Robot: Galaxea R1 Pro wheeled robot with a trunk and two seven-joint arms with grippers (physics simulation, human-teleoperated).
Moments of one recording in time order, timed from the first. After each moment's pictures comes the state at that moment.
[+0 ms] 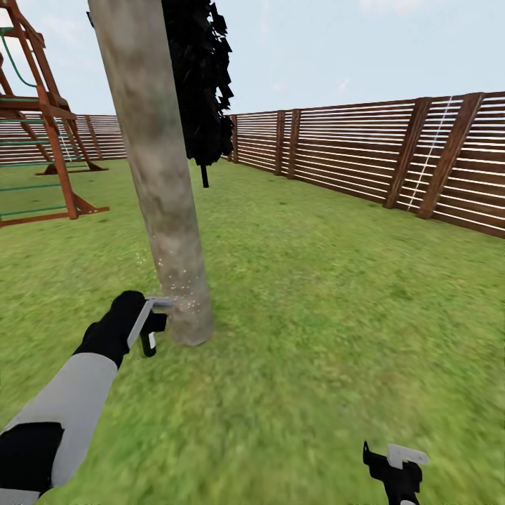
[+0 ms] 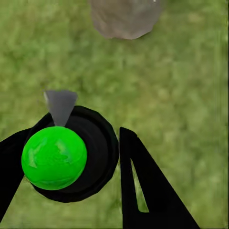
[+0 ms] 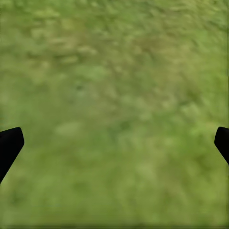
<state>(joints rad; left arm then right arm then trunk) -0.97 0.09 -0.01 -0.77 -0.02 1.03 0.04 -0.44 -0.04 -0.71 -0.23 0.52 -0.44 -0.12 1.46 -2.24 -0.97</state>
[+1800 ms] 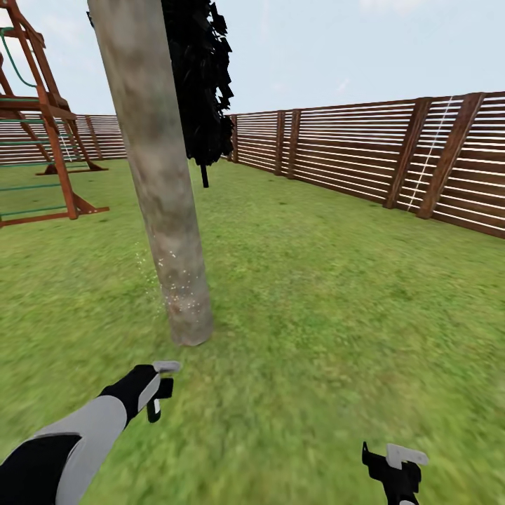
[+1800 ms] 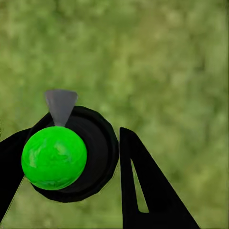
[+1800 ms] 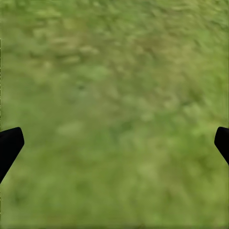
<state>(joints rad) -0.88 0.04 0.04 -0.19 0.00 0.48 0.11 -0.44 -0.04 -0.70 -0.23 0.52 -0.44 -0.12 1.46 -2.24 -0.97</state>
